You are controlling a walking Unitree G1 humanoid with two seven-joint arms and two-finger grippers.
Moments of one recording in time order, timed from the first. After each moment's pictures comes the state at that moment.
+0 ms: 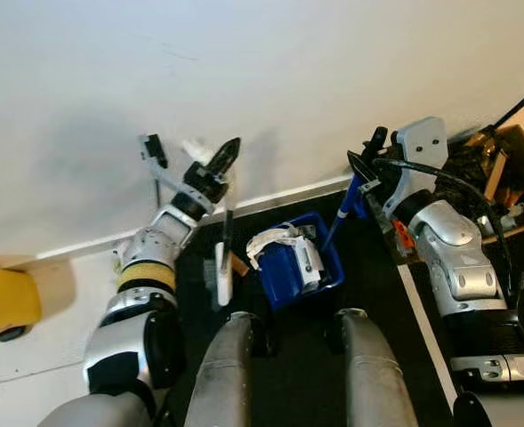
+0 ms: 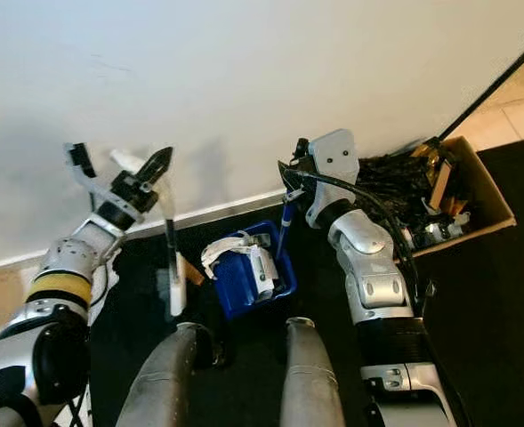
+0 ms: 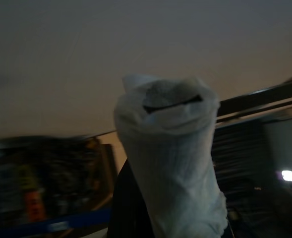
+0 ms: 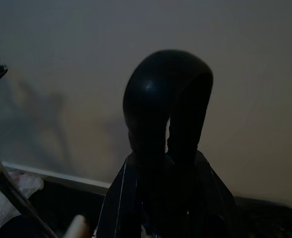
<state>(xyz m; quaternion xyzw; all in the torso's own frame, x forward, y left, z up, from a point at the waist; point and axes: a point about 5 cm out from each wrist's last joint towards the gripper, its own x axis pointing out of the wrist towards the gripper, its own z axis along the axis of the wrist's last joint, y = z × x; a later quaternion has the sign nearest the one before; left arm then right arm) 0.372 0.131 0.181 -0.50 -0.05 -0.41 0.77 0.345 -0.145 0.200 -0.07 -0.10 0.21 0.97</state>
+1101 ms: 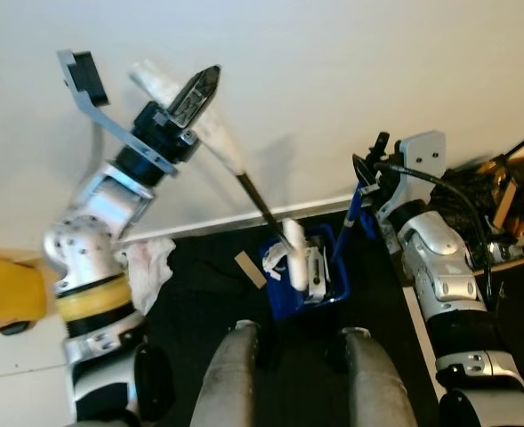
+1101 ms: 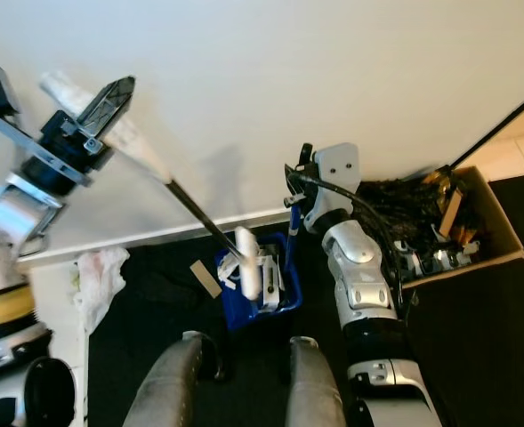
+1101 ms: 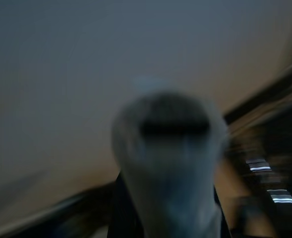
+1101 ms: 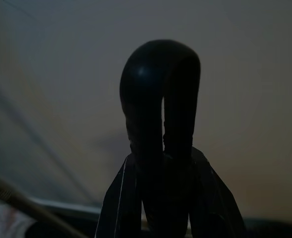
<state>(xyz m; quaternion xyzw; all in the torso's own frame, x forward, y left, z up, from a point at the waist) 0.312 0.195 0.283 -0.30 -0.09 -0.32 0.89 0.350 -0.140 0.172 -0.02 -0.11 0.17 0.98</state>
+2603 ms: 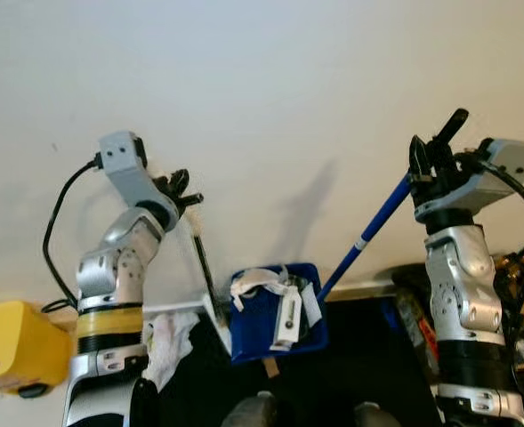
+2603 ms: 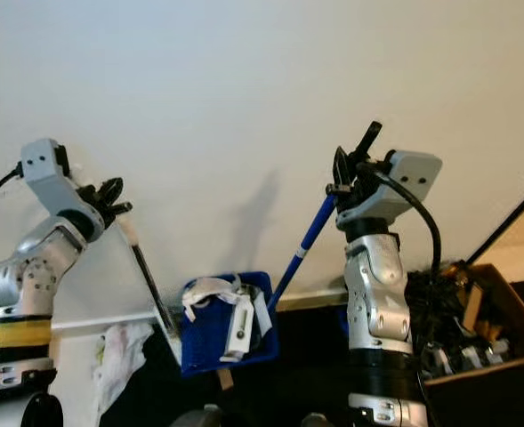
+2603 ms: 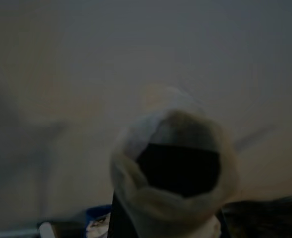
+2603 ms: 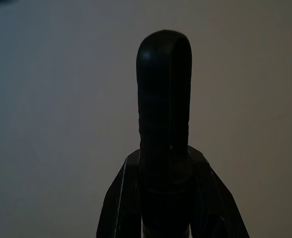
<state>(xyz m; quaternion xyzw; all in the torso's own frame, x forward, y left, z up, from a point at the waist) 0.340 0.195 0.180 -0.12 0.05 -0.06 0.99 0.317 -0.172 0.208 0.11 -0.21 0.03 0.97</state>
